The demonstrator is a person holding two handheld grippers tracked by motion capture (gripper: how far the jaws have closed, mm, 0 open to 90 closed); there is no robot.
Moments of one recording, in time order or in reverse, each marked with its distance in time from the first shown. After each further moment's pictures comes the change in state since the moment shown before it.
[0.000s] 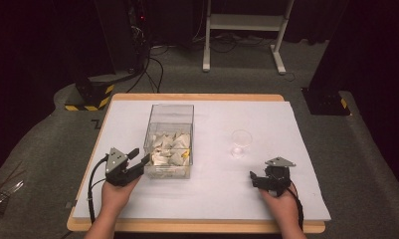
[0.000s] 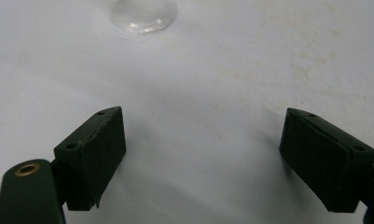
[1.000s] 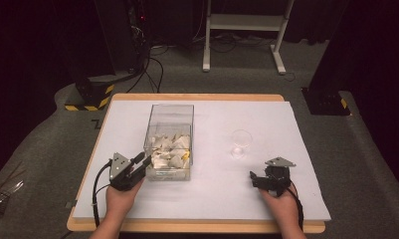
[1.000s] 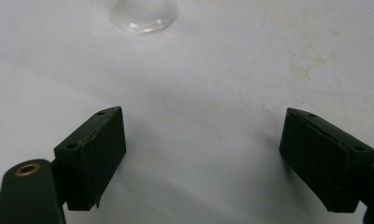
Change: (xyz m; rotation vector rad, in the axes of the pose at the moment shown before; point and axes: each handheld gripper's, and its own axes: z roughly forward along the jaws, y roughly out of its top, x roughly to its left) left arm -0.016 -0.011 -0.003 -0.026 0.011 -0.010; right arm 0.000 0.000 0.000 -0.001 0.000 -0.004
